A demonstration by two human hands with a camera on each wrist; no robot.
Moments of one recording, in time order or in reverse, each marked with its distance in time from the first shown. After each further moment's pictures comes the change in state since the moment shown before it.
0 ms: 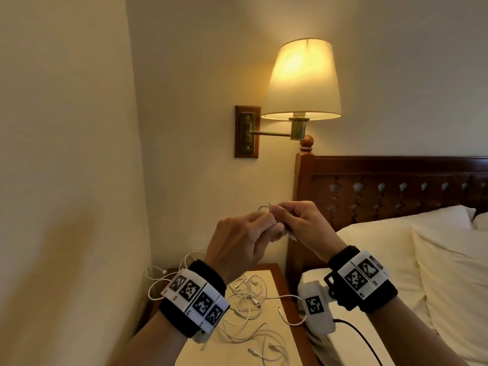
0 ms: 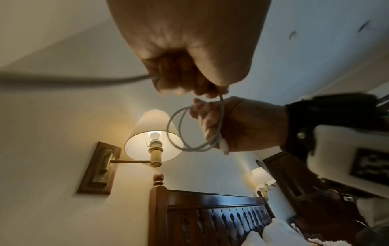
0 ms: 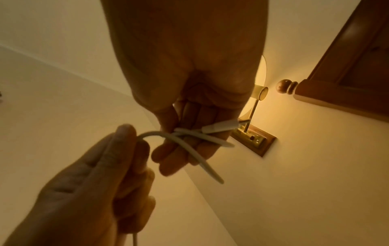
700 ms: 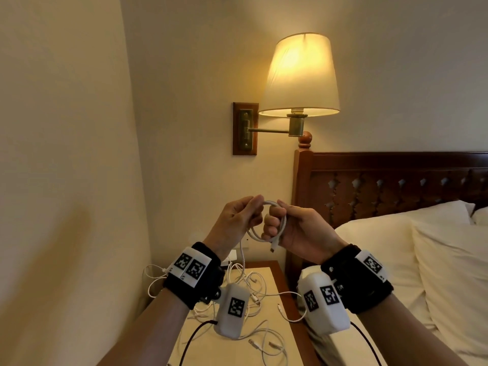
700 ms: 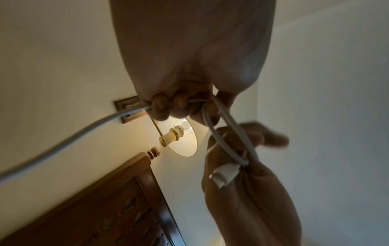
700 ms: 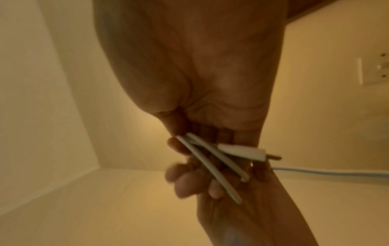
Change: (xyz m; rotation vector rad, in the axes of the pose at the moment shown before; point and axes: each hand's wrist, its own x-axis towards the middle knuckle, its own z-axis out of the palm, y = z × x) left_hand 0.020 -0.018 0.012 -1.090 -0.037 -0.675; right_hand -0.001 0.002 0.004 0.996 -0.284 0.338
